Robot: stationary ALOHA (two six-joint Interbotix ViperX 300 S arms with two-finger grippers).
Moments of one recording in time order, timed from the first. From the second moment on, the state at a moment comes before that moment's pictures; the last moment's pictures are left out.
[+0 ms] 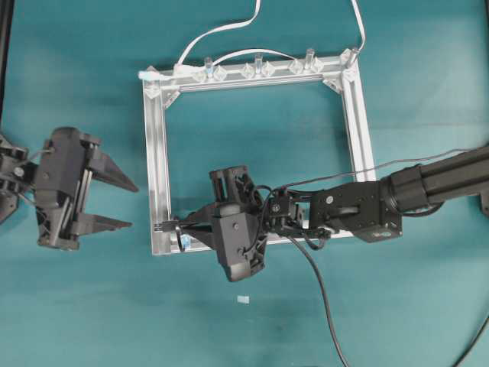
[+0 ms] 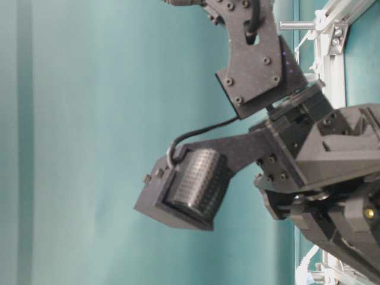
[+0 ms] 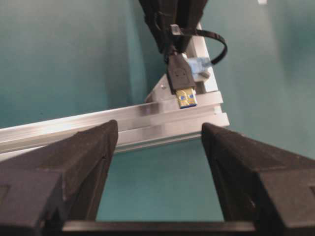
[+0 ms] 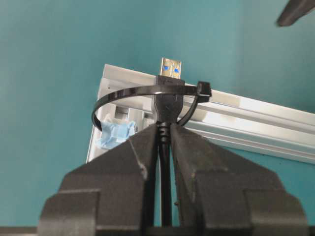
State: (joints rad) left arm -0.17 -0.48 1.15 -0.06 0.00 -0.01; right arm 0.17 0.39 0.37 0.42 -0.36 -0.48
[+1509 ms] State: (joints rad) left arm -0.21 -0.13 0.98 -0.06 -0.04 -0.02; right arm 0.17 0.39 0.37 0.41 -0.36 -0.48
